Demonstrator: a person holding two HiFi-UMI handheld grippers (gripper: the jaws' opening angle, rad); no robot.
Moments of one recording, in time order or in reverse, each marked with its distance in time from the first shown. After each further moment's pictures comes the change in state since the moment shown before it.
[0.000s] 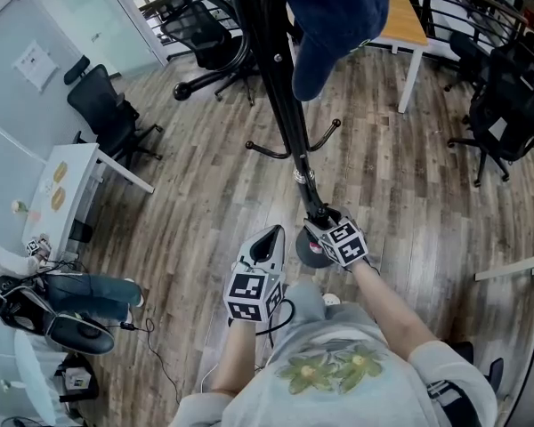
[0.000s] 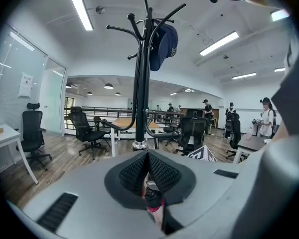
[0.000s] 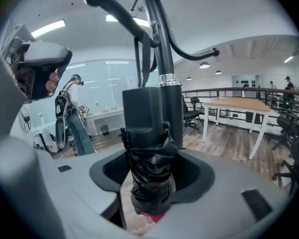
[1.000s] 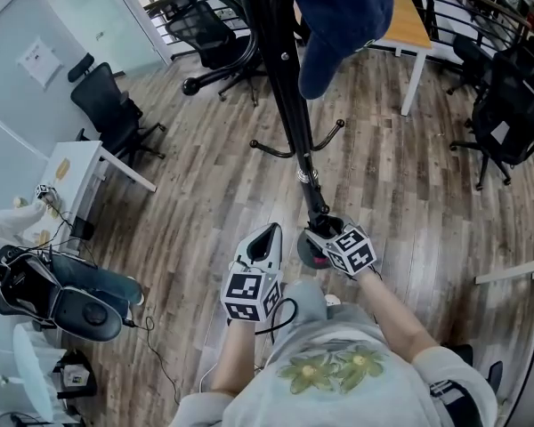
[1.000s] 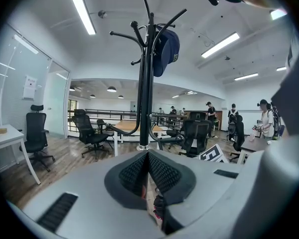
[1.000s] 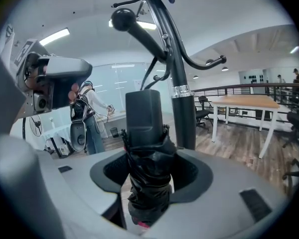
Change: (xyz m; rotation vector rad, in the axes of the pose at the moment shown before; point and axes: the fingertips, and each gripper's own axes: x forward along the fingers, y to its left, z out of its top) left arm -0.011 0.011 0.012 -0.008 -0.035 0.033; right arm -0.026 0.034 0.013 0.012 -0.014 0.109
